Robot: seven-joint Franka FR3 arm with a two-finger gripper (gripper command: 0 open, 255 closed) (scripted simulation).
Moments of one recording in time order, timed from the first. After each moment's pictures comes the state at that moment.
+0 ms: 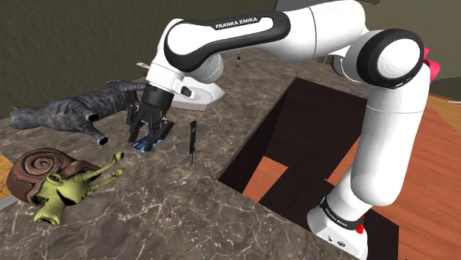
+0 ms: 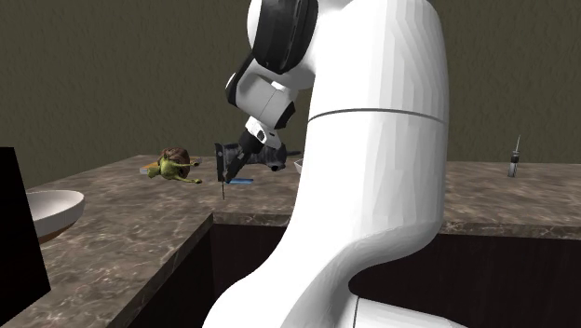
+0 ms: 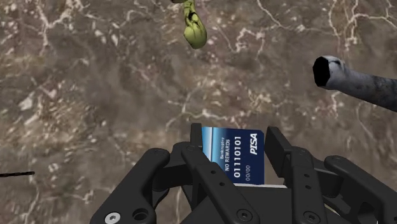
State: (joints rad) arm -0.01 0.35 0.61 -1.72 0.43 2.15 1.66
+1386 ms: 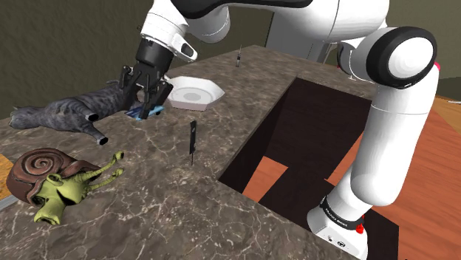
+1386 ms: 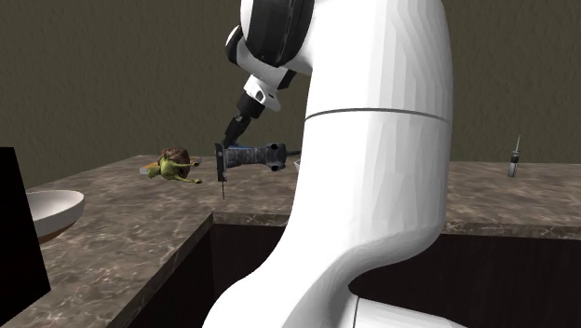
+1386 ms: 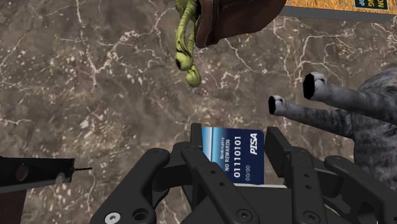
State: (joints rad) arm -0.02 0.30 0.61 -1.51 0.41 1.93 1.77
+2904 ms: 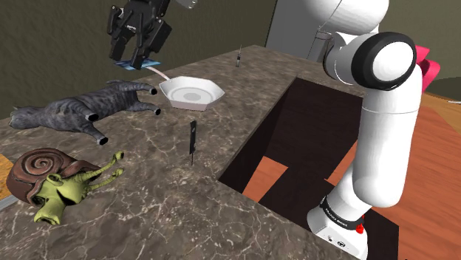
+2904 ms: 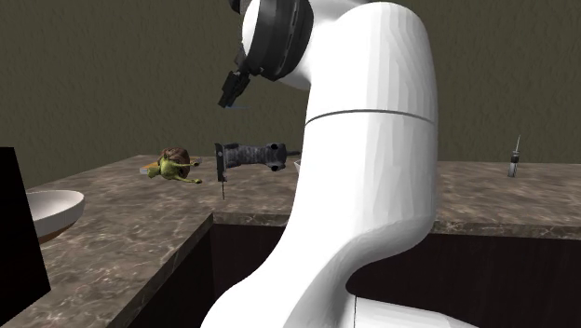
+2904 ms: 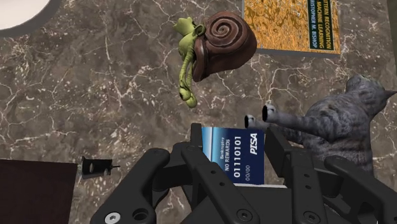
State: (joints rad) arm 0.05 0.40 0.61 -1.08 0.32 1.63 1.94
